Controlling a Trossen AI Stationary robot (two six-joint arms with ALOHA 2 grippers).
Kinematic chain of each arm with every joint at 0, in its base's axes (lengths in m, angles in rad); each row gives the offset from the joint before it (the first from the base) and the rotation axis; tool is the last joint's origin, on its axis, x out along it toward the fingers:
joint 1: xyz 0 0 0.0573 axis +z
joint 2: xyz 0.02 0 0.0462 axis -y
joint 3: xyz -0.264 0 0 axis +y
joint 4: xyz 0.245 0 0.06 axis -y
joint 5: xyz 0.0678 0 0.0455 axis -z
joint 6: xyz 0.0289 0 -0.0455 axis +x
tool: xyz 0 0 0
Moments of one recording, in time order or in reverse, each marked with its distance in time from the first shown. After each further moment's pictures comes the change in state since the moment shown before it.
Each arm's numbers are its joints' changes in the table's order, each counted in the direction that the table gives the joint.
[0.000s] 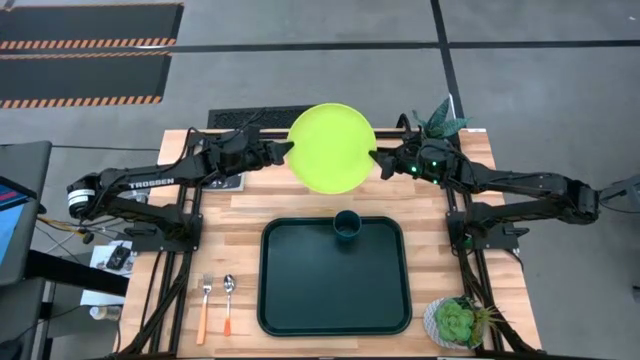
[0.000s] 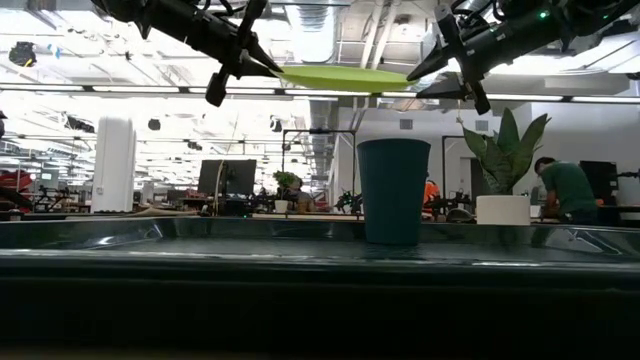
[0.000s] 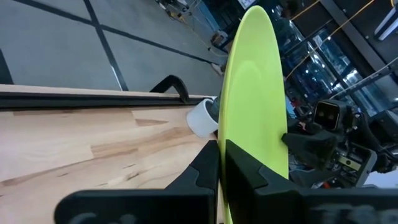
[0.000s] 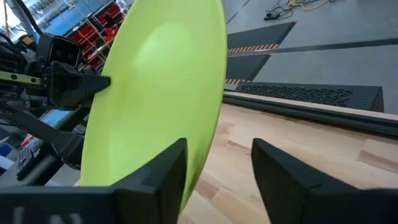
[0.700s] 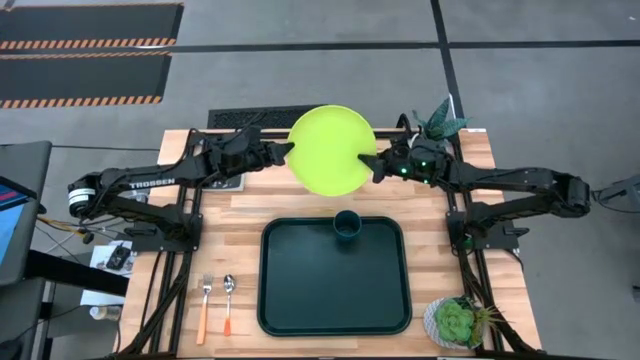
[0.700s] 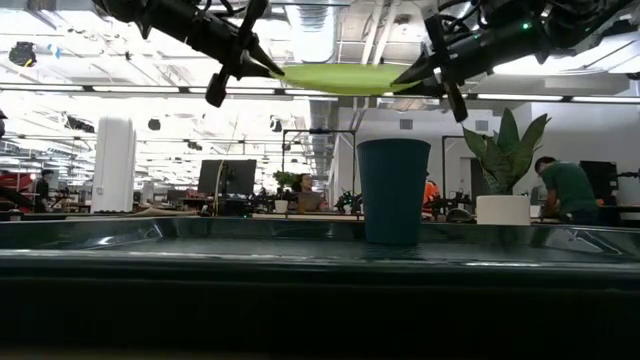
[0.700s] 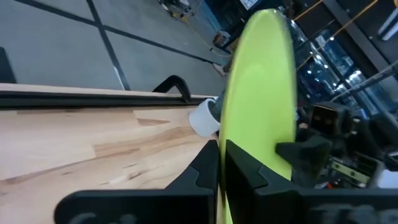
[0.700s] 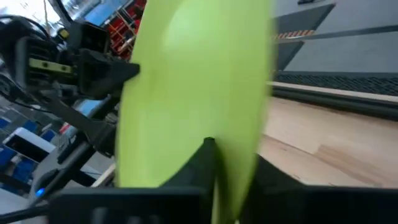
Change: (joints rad) left arm -0.017 -0.007 0.000 -0.004 -0.017 0.000; right arm 0.008 -0.127 0.001 0.171 -0.123 0.025
